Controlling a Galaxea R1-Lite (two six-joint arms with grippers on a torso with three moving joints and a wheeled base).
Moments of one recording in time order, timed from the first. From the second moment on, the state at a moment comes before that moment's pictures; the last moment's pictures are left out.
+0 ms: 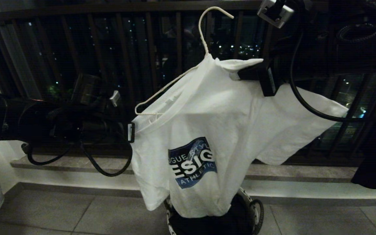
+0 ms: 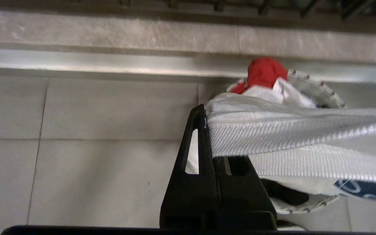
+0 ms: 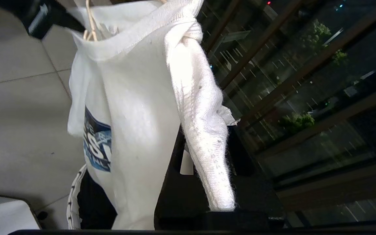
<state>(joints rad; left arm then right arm) -0.31 1.75 -1.25 0.11 0.10 -0.23 0.48 1.72 -1.80 0.34 0.22 -0.44</state>
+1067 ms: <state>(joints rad) -0.23 1.72 -1.37 0.11 0.08 -0.22 0.49 1.75 -1.71 0.34 0.24 -0.45</state>
